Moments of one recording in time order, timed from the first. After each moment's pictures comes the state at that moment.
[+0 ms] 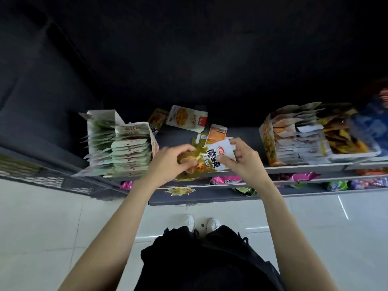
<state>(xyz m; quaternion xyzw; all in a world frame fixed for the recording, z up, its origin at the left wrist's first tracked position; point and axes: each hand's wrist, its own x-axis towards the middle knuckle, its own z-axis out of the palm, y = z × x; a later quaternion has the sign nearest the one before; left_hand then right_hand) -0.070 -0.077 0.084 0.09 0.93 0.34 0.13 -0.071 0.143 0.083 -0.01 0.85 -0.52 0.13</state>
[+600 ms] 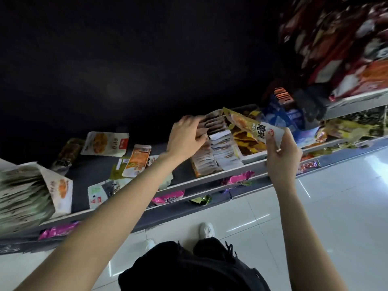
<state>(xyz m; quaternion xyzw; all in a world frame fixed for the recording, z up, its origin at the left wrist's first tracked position) -0.185 0.206 0.072 0.24 0.94 0.25 -0.03 -0.067 0.407 0.102 0.17 0.86 -0.38 -0.30</state>
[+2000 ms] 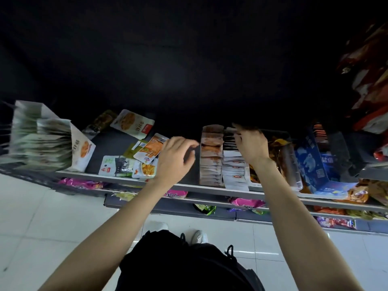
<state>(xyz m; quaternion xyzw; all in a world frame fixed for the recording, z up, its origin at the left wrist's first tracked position) -0.135 0.197 0.026 0.12 0.93 0.26 -0.24 -0.218 0.415 0.051 -0.12 0.99 -0.08 -0.07</state>
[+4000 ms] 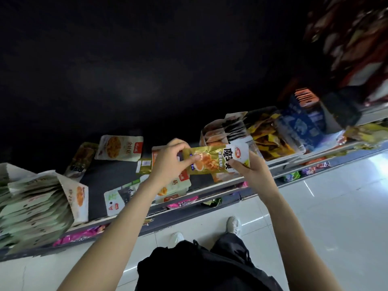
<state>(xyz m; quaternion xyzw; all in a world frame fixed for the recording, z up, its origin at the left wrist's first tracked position) -0.171 0.108 0.052 0.16 0.88 0.44 0.07 -0.093 0.326 0.071 0.11 0.79 -0.60 0.02</state>
